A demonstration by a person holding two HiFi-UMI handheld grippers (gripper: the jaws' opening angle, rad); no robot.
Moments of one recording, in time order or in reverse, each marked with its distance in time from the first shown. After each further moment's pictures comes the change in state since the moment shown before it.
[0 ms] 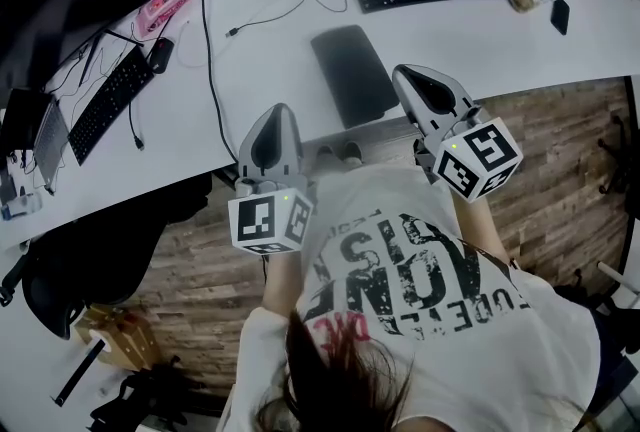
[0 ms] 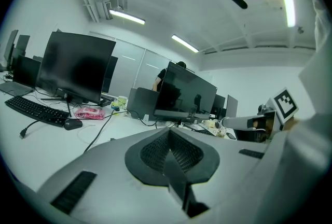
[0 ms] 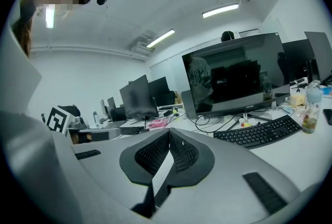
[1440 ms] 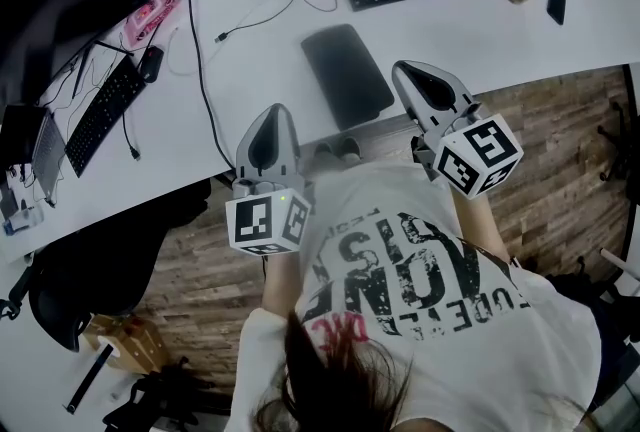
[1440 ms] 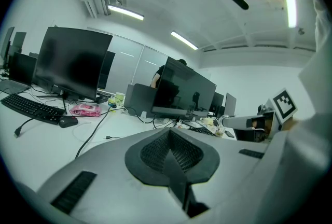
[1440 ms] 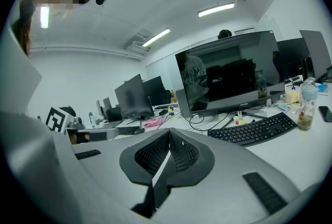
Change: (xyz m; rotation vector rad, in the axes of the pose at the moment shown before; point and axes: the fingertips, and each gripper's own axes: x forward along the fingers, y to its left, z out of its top) left arm 0.016 -0.004 -0.006 -0.005 0.038 -0.021; right arm 0.000 -0.020 -0.004 0.027 0.012 -0.038
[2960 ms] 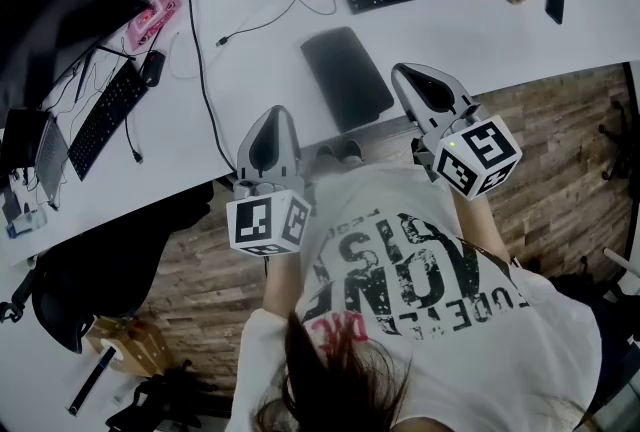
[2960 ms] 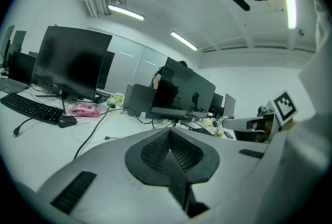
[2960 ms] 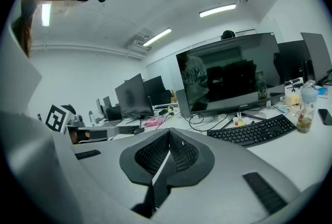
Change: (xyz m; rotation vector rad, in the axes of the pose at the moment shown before) left arm 0.001 -0.002 0.003 -0.005 -0.007 -0.009; right arm -0.002 0.000 0.001 -0.019 0.001 -0.003
